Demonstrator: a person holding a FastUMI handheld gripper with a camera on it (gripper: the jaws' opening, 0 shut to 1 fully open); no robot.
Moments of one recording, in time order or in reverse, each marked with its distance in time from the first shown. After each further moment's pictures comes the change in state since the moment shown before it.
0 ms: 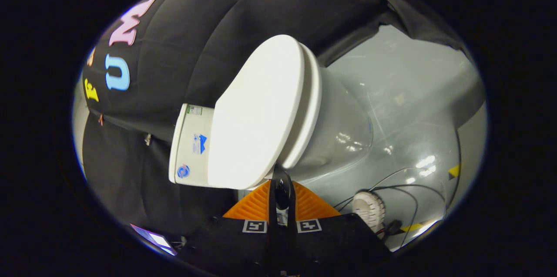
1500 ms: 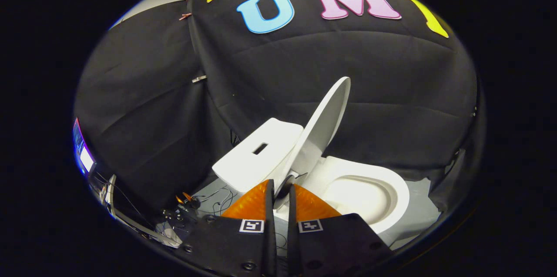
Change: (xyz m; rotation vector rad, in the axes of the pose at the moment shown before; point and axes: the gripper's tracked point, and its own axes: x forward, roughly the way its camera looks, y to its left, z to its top) arm -0.032 0.430 0.002 -0.801 -0.244 0.048
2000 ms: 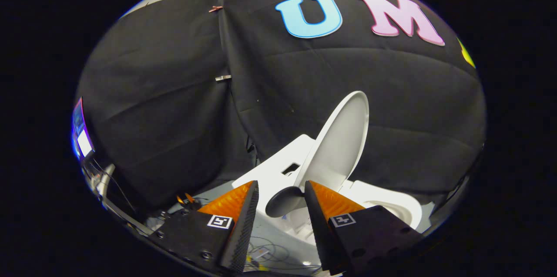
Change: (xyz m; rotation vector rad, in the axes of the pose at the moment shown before) arm 0.070 0.087 0.027 -0.188 -0.090 0.067
